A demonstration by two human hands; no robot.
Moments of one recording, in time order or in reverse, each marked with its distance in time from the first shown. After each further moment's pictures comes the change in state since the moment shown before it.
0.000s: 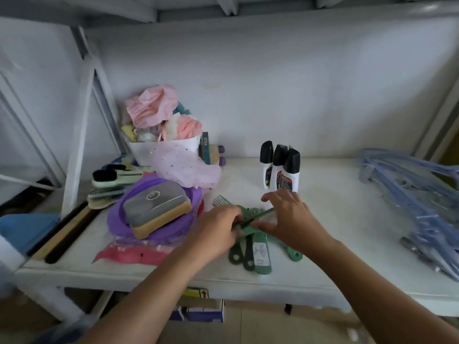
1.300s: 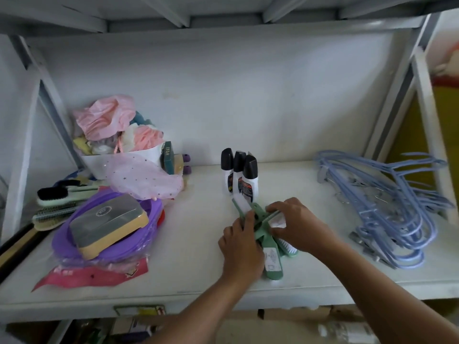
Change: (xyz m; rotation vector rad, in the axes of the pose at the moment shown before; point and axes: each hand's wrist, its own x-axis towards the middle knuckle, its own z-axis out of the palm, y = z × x) left_hand 0.027 0.112 0.102 -0.115 0.046 -0.240; right_hand -0.034 0.080 -0.042 0.097 -0.043 0.189
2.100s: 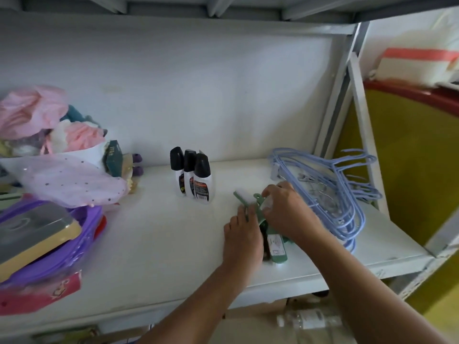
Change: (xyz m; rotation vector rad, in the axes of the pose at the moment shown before) left_hand 0.028 0.075 0.082 0.117 0.090 0.294; right_hand -0.007 0.059 -0.044 -0.038 0.193 0.185
